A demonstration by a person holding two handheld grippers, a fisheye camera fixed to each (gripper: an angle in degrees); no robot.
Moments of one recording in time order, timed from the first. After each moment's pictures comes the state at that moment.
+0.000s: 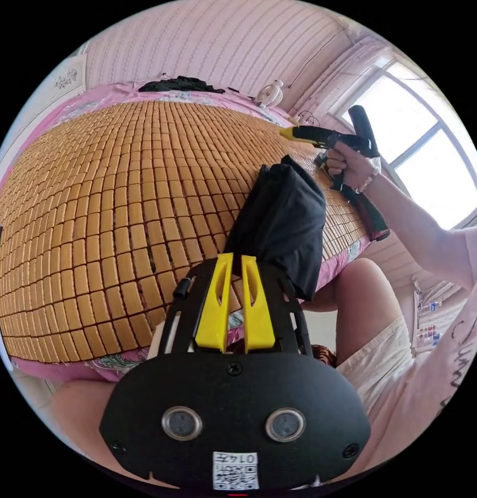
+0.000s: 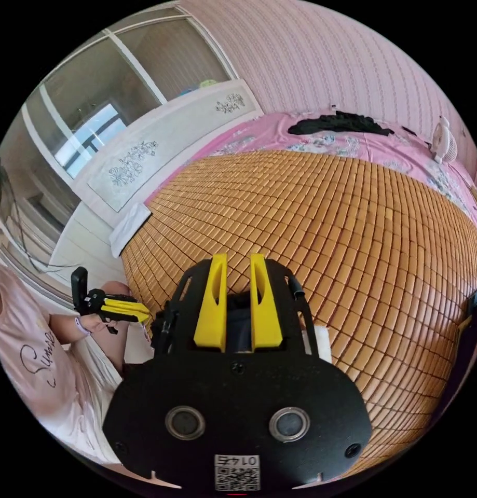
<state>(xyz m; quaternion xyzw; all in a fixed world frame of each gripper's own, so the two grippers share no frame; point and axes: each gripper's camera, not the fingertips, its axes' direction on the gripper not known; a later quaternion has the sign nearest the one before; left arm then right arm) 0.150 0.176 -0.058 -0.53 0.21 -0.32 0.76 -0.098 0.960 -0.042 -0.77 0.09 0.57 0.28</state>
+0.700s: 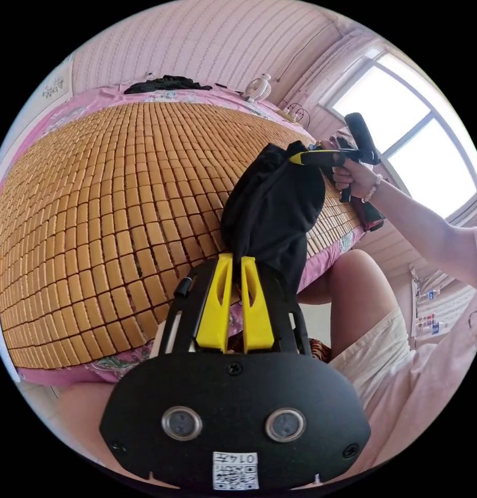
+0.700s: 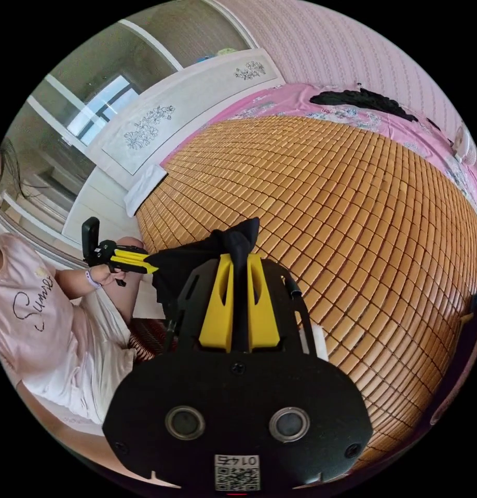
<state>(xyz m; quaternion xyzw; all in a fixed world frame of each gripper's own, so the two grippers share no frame) 0.148 0.153 -0.099 -0.54 0.23 -0.30 0.75 -0.142 0.912 -0.029 -0.77 0.00 0.59 0.24</state>
